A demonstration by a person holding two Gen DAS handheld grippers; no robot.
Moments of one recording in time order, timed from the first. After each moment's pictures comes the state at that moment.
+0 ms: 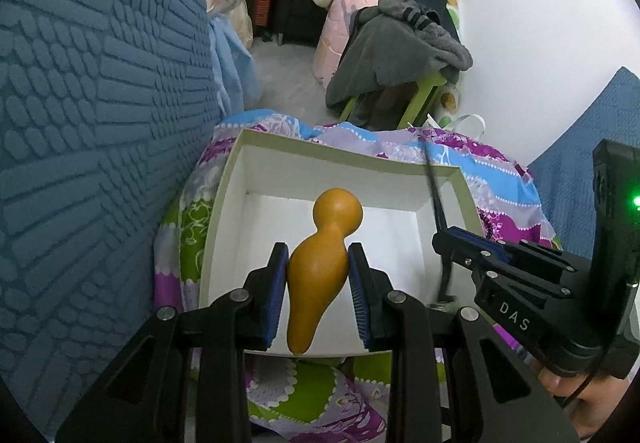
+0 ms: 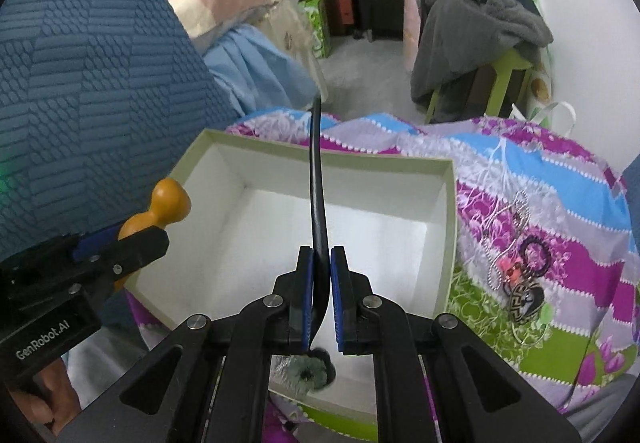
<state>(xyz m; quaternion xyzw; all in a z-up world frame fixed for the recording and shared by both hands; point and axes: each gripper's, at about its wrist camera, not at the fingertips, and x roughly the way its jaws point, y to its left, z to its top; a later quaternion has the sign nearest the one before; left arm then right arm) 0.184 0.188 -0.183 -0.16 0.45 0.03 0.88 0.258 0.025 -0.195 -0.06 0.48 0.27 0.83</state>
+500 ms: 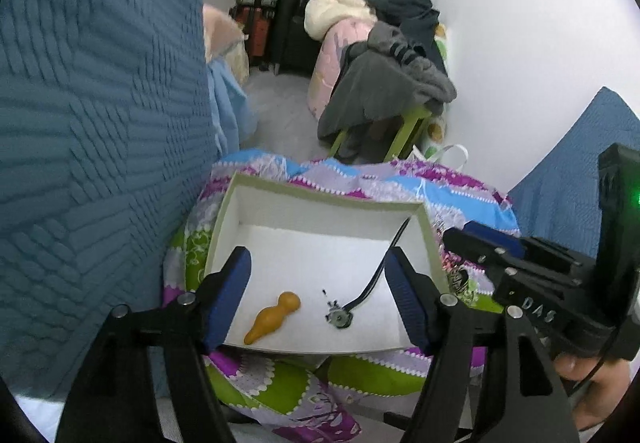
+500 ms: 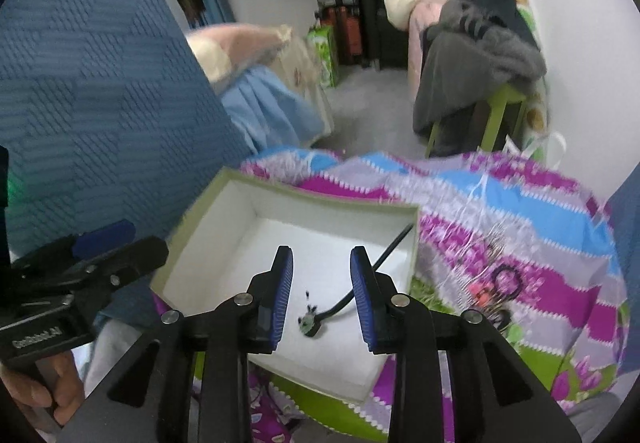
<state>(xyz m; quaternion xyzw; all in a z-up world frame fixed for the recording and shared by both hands) 0.163 0.176 -0.126 -0.16 0.40 0.04 0.90 0.248 -0.007 -0.122 -0.05 0.42 0.30 0.86</state>
